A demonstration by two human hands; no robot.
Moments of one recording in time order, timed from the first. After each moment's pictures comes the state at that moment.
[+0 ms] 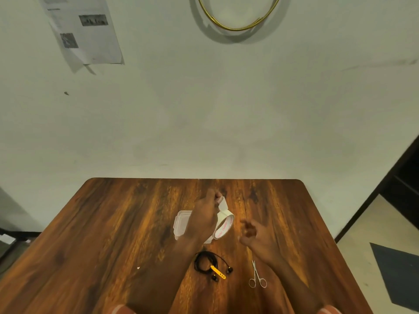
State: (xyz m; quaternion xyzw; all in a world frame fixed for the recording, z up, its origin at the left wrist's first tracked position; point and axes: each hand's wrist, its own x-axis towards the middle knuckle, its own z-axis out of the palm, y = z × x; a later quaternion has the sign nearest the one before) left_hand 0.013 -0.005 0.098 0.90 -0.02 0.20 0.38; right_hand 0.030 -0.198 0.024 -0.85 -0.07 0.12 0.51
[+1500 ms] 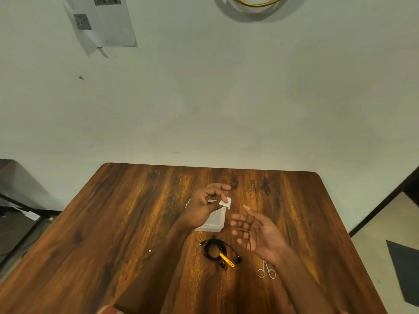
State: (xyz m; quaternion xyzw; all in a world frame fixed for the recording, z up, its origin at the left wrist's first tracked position) left_hand -0.007 0.033 0.119 0.75 -0.08 0.03 0.66; right_hand 0.021 -0.171 0.061 -0.46 0.08 0.41 0.78
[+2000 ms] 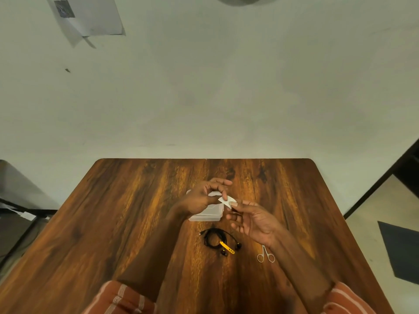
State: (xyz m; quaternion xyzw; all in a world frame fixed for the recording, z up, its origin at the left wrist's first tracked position) left_hand 0.004 0.045 0.116 0.80 -0.11 -0.12 0.58; right_hand 0.012 -0.157 0.077 -0.46 0.03 0.39 0.79
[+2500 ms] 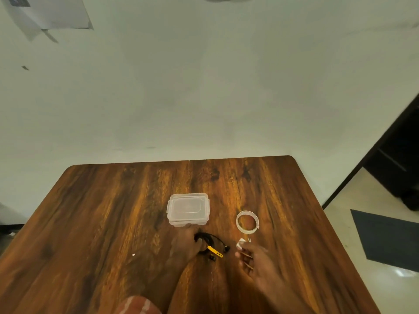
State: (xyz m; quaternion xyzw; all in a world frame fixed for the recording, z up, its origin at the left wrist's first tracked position) left_hand -0.027 0.041 -0.050 0.96 0.08 -0.07 0.25; right_hand -0.048 -0.186 -0.009 -0.52 0.33 0.25 0.75
